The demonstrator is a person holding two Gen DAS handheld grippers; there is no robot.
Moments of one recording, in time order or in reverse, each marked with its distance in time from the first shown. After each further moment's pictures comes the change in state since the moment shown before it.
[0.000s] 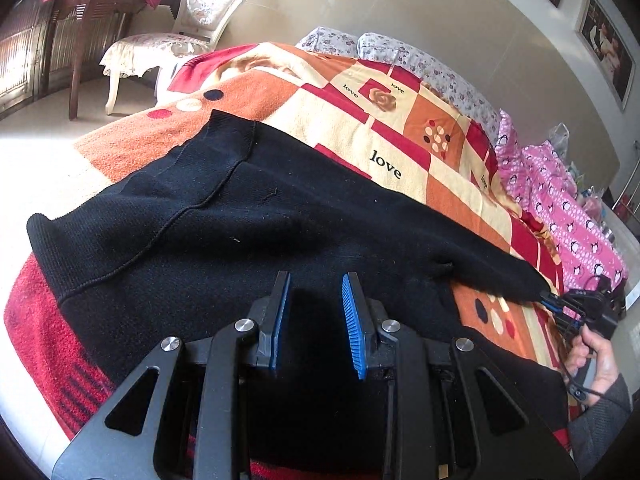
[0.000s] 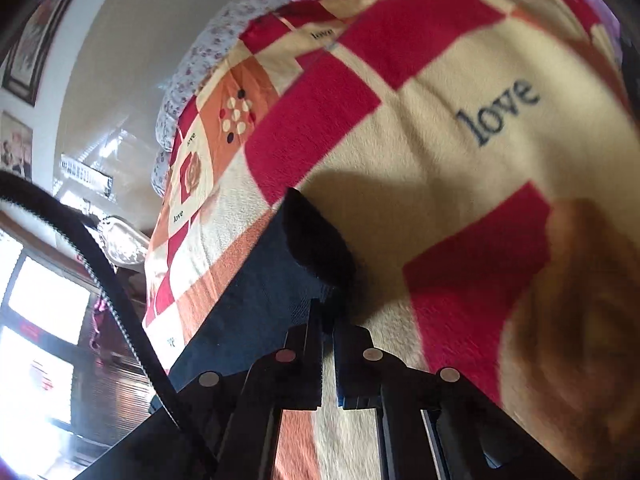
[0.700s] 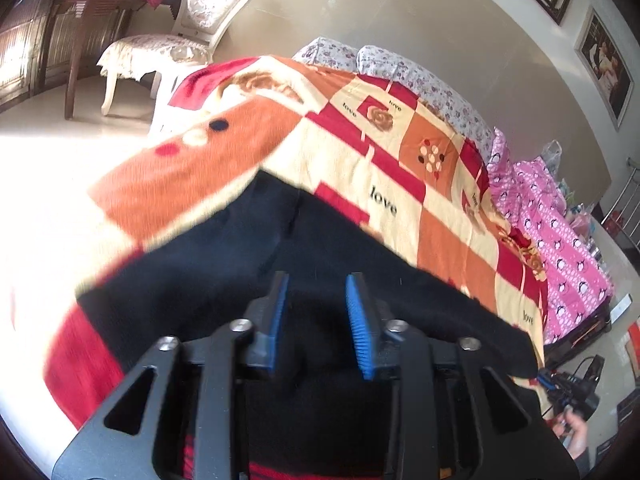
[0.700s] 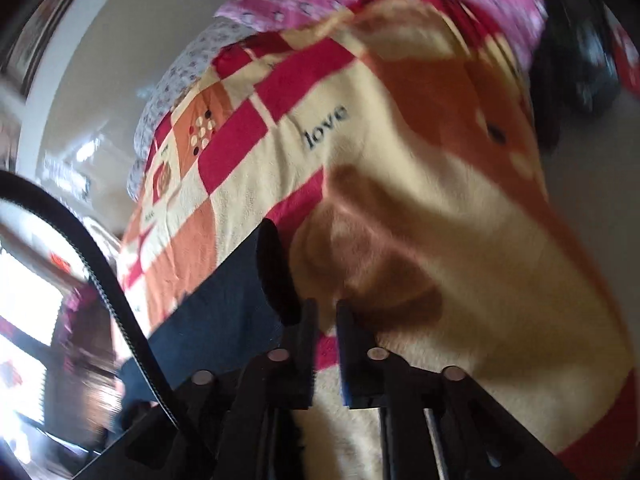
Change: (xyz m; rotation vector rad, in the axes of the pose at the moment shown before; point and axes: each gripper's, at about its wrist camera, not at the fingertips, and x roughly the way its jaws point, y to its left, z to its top) left arm -0.021 0.019 0.062 -0.011 -0.006 -0.045; right arm -0.102 -0.067 -0.044 -0.065 -0.060 -0.148
